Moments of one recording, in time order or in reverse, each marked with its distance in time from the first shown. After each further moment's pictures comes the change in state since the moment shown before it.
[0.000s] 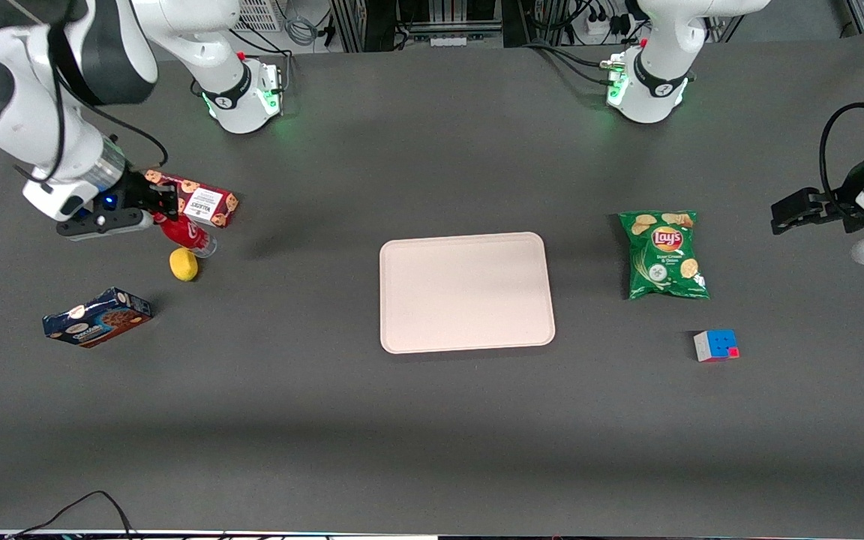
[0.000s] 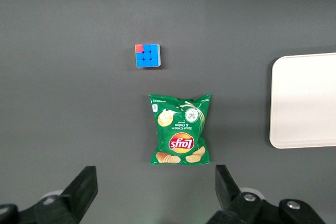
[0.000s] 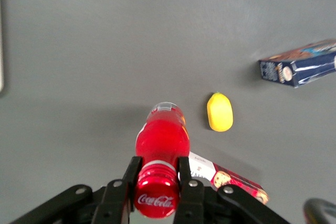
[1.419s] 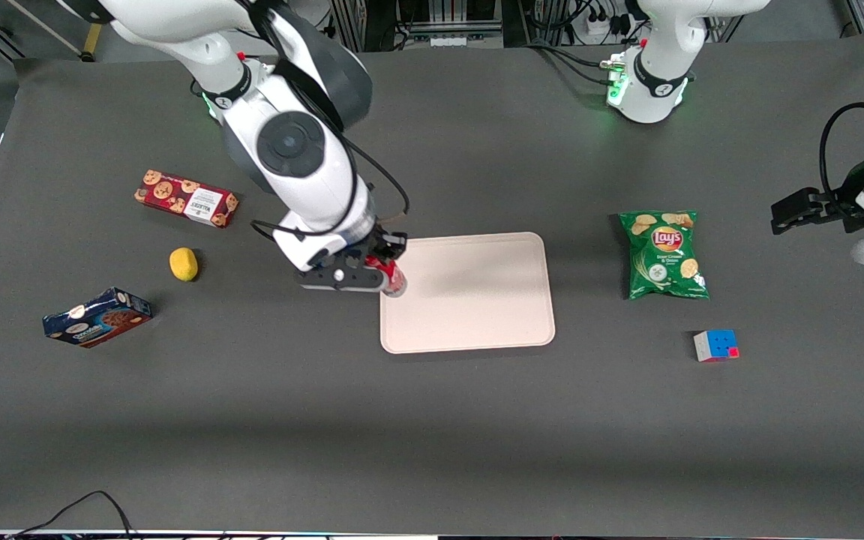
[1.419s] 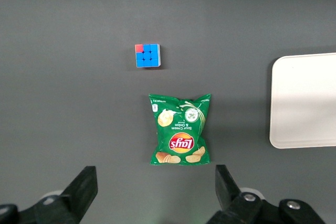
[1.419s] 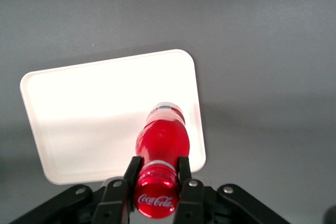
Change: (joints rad) arm 0.372 0.756 0.251 0.872 -0.093 -0.081 0.886
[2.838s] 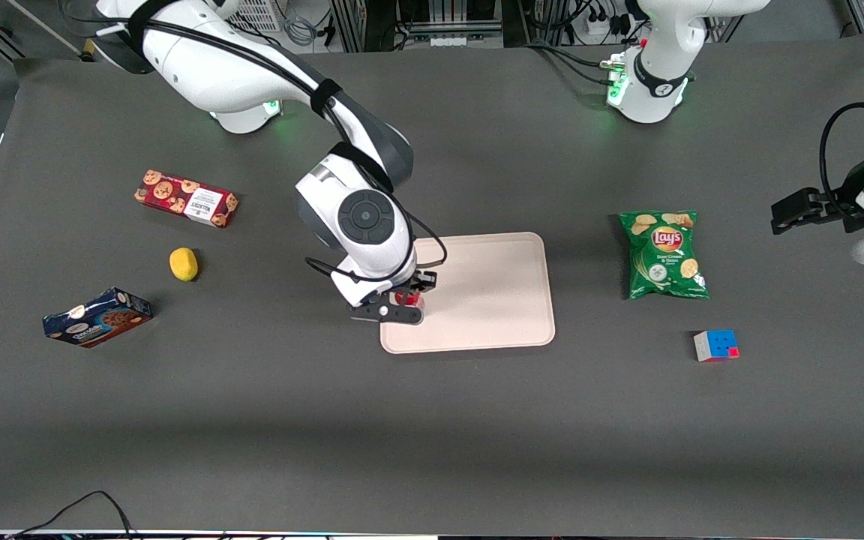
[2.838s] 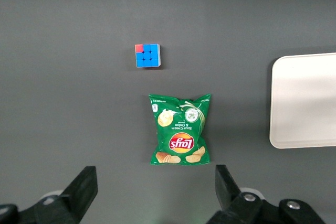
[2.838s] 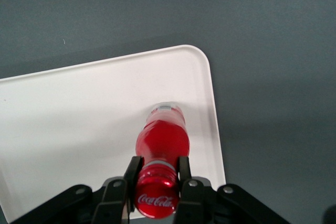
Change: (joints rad) arm 0.043 0.196 0.001 0.011 -0.092 0.129 0.094
